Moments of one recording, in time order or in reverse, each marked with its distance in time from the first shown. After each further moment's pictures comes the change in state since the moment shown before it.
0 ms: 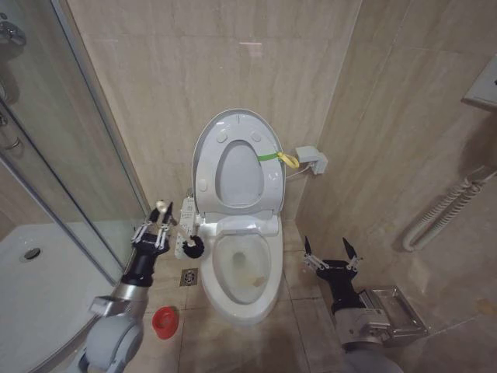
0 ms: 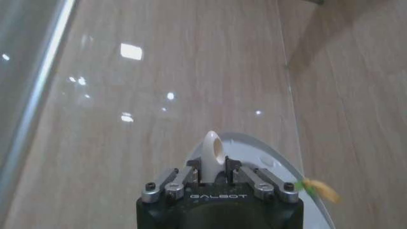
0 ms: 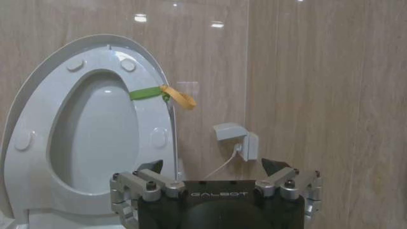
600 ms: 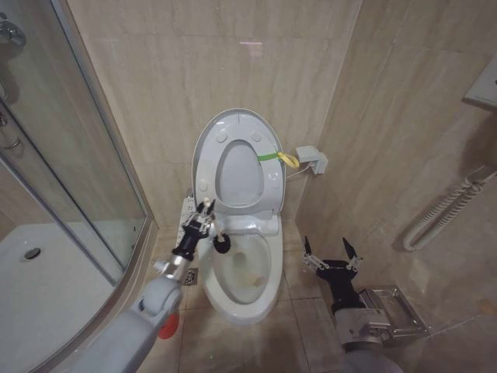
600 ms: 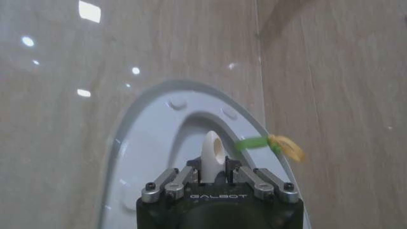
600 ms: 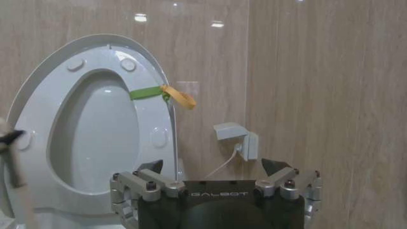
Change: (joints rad) left arm -0.422 -0.077 0.373 0.392 -0.047 -0.039 0.028; right arm 0.000 0.000 0.000 0.000 0.000 0.000 0.000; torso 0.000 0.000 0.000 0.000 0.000
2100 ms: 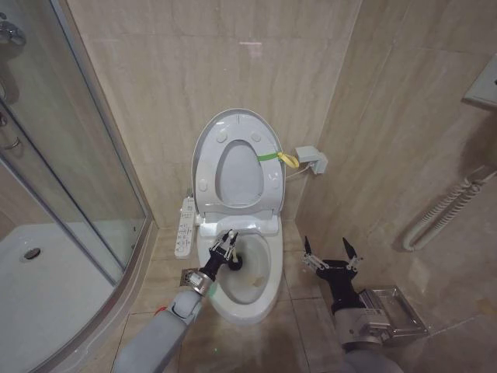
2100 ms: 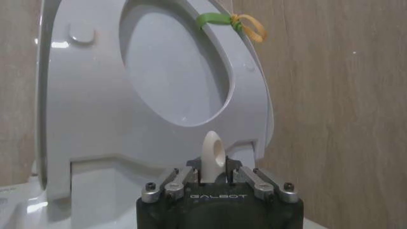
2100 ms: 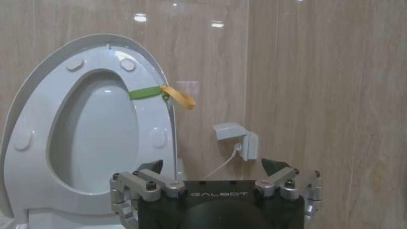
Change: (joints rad) left arm -0.097 -0.163 0.153 0.536 0.098 -0.167 0.089; right arm 0.000 0.000 0.000 0.000 0.000 0.000 0.000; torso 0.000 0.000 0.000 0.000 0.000
